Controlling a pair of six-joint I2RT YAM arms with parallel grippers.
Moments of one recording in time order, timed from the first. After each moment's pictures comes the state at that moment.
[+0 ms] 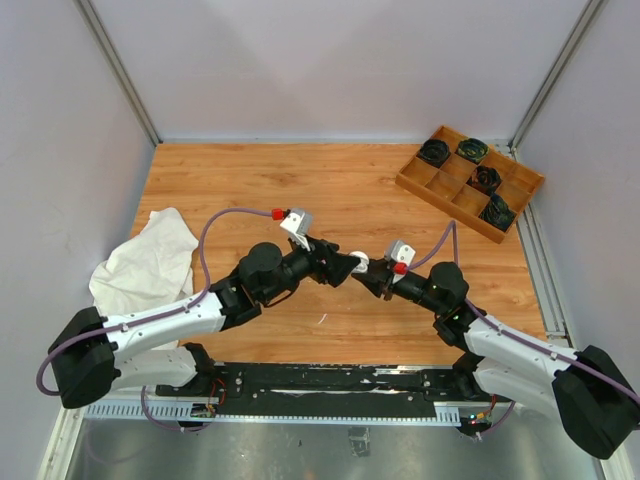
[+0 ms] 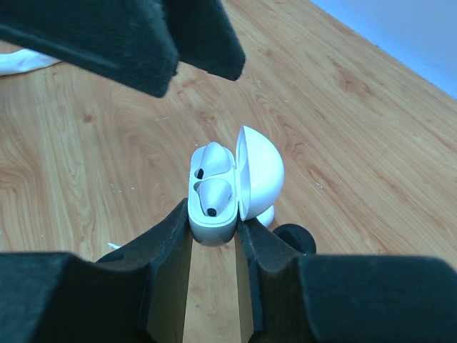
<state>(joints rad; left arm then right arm) -0.99 1.12 0.62 0.46 -0.14 -0.52 0.65 0.95 0.23 0.69 -0.42 -0.11</state>
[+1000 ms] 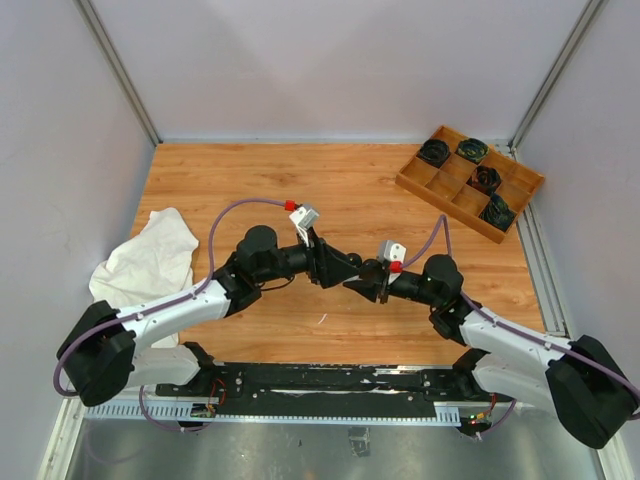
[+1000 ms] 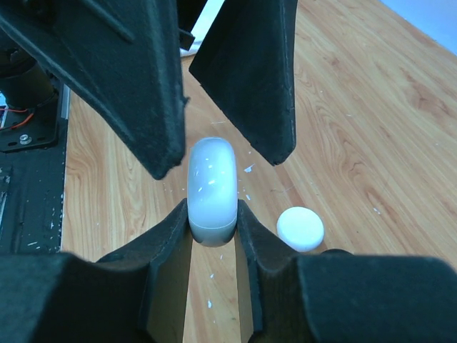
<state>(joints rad) -0.80 1.20 0.63 0.49 0.41 -0.56 0.65 1.01 0.29 0.68 -0.62 -0.08</state>
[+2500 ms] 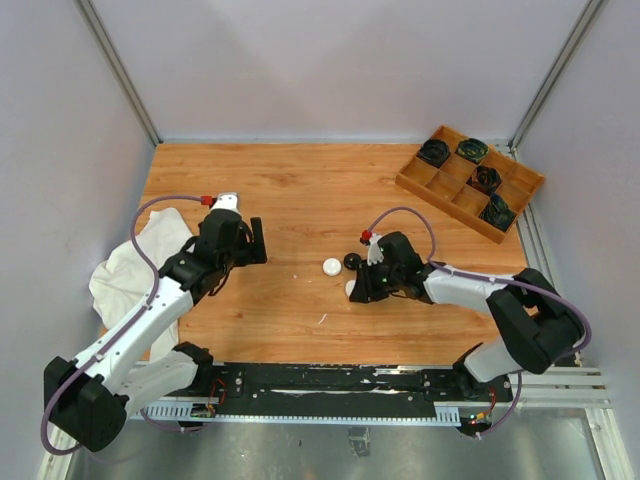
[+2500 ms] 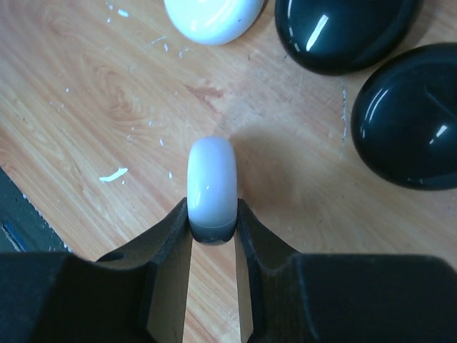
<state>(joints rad) -0.47 1.00 0.79 -0.47 -0.32 -0.41 0.63 1.44 0.58 0.01 -0.38 0.34</state>
